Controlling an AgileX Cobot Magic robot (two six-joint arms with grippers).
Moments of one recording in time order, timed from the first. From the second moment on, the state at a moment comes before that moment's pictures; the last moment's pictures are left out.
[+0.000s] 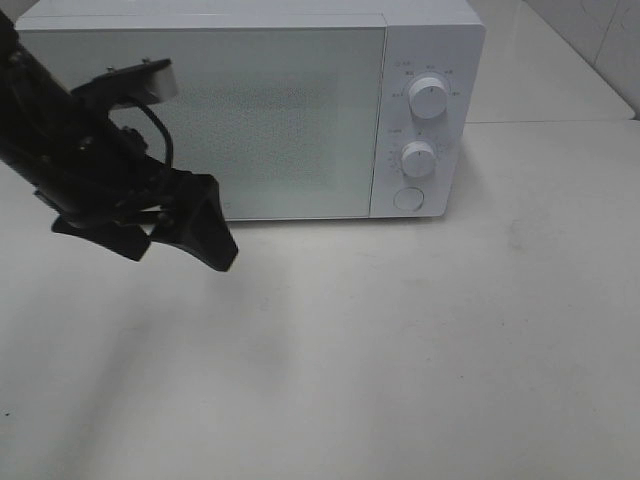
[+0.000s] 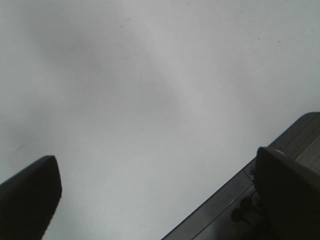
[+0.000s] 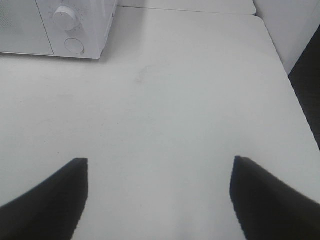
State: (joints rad) left arm -0.41 1.63 -1.08 -0.50 0.86 0.34; right arm 0.05 0.00 -0.51 -0.06 1.04 0.00
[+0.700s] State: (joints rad) left arm 0.02 1.25 -1.06 -0.26 1.13 0.22; right arm 0.05 0.00 -0.51 -0.06 1.04 0.00
